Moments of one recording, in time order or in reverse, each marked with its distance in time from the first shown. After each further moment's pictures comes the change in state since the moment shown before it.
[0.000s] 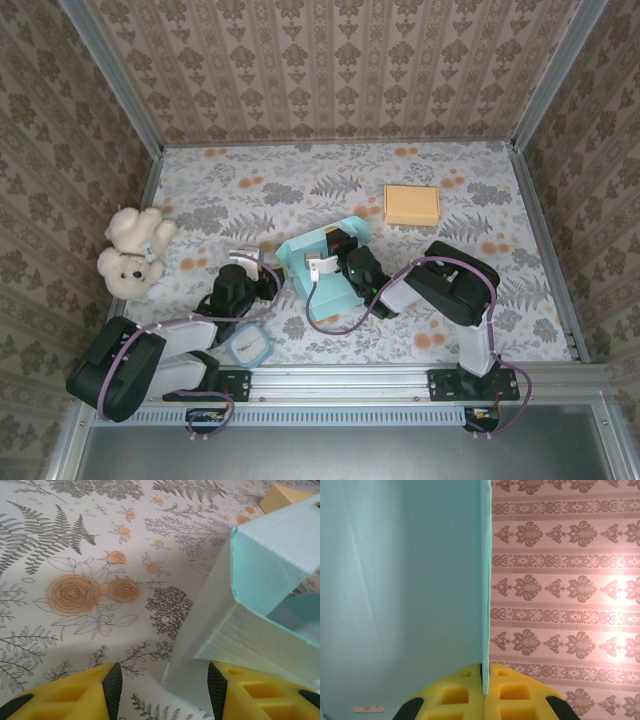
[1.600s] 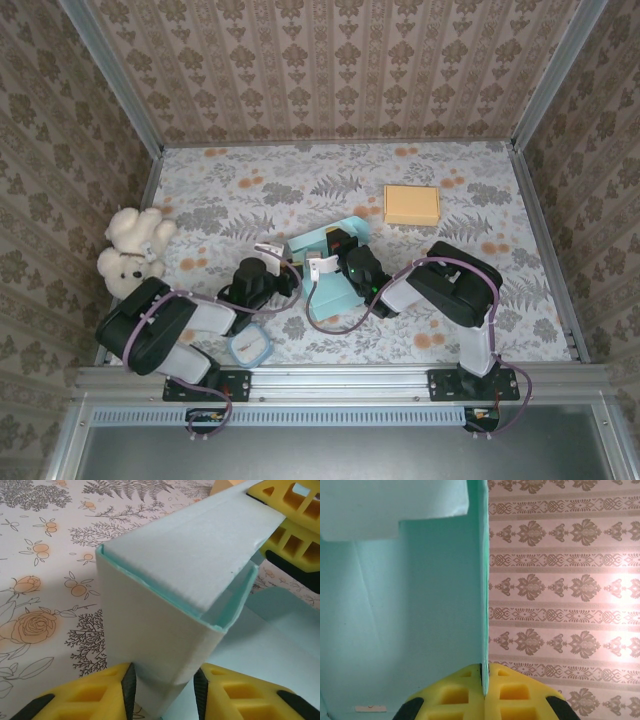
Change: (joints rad) left arm -0.116 0.281 0.106 0.211 0.021 0.049; right arm -0.002 -0.016 0.001 -0.032 -0.004 0.019
